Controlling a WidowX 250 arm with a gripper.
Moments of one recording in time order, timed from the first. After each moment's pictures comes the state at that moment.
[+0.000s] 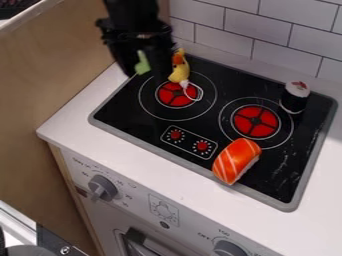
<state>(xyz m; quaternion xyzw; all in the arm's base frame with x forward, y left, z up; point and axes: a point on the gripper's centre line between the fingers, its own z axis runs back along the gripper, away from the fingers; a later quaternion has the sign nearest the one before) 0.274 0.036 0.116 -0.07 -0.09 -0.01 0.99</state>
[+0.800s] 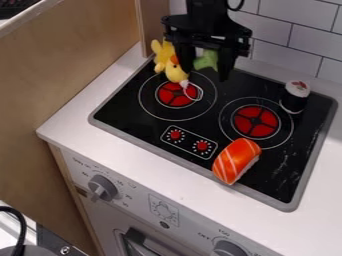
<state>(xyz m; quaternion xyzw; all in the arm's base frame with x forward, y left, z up) 0.325 -0.005 0.096 -0.01 -0.10 0.05 0.99</state>
